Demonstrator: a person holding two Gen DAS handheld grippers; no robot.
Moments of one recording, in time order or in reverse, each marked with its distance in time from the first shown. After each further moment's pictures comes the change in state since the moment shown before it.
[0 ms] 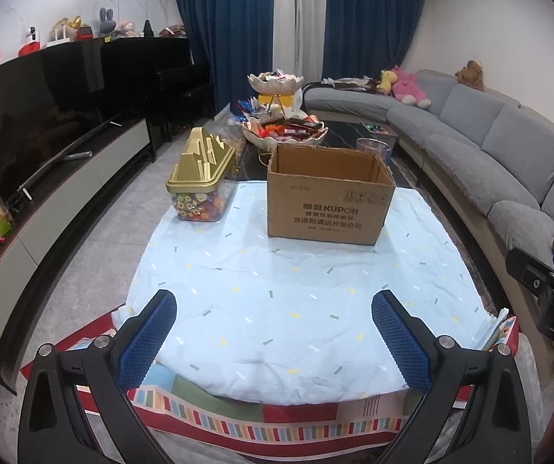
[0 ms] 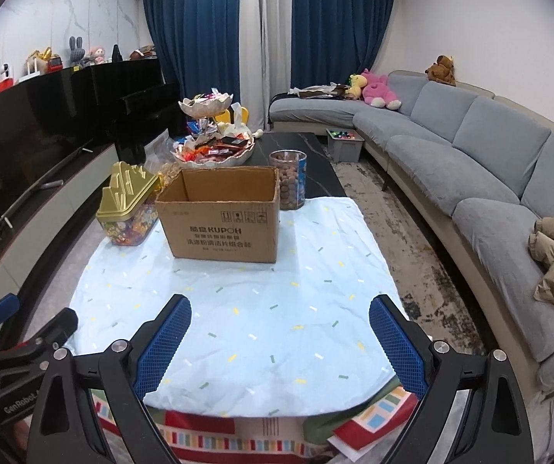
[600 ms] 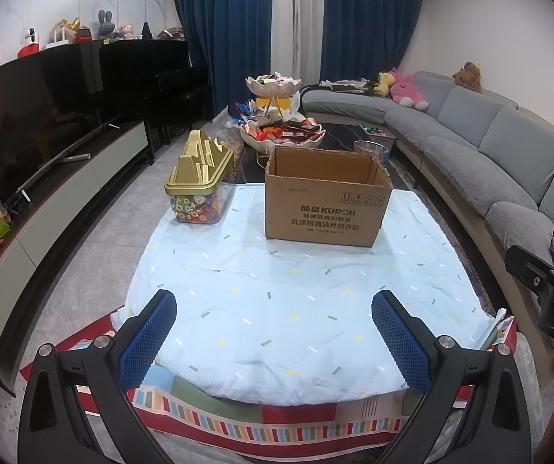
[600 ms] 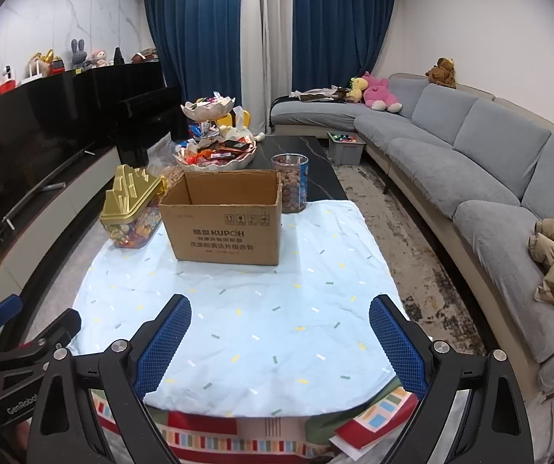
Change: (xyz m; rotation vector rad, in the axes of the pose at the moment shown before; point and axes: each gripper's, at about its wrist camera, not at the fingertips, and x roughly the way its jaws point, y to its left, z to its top) left arm -0.003 -0.001 -0.001 0.005 -0.006 -0.006; right arm -0.009 0.000 0.003 0.004 -0.011 0.004
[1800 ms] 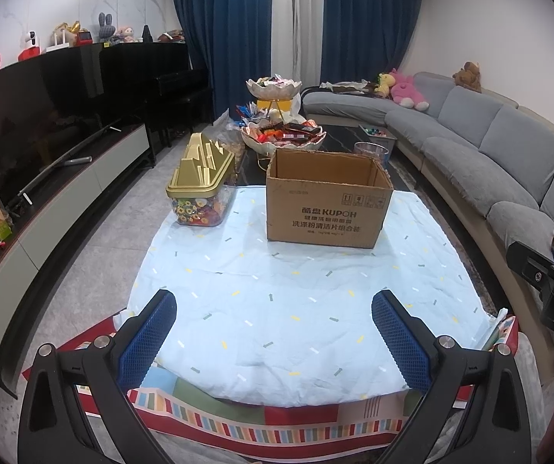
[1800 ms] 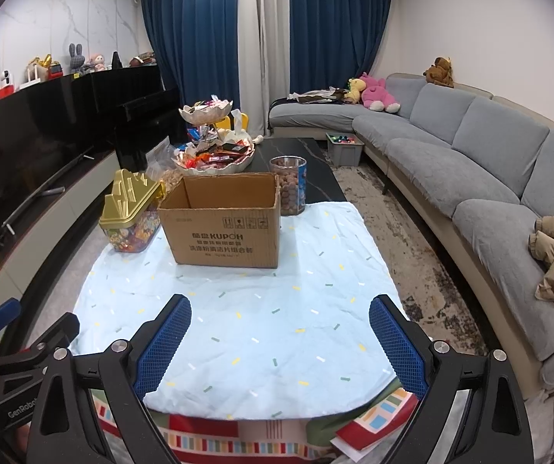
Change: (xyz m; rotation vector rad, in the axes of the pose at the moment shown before) left arm 0.000 0.003 0.002 0.002 -0.005 0.000; right arm 0.001 -0.001 0.000 0.001 -0.002 0.001
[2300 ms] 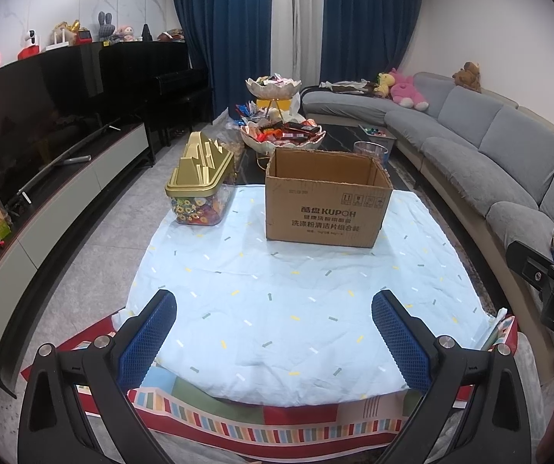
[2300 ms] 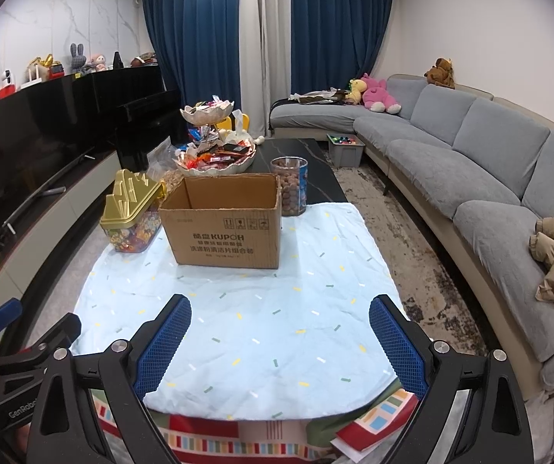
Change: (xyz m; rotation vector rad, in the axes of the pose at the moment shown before) left arm 0.000 0.001 0.000 -0.001 0.002 -0.002; right arm 0.000 0.001 -0.001 0.002 0.000 -0.001
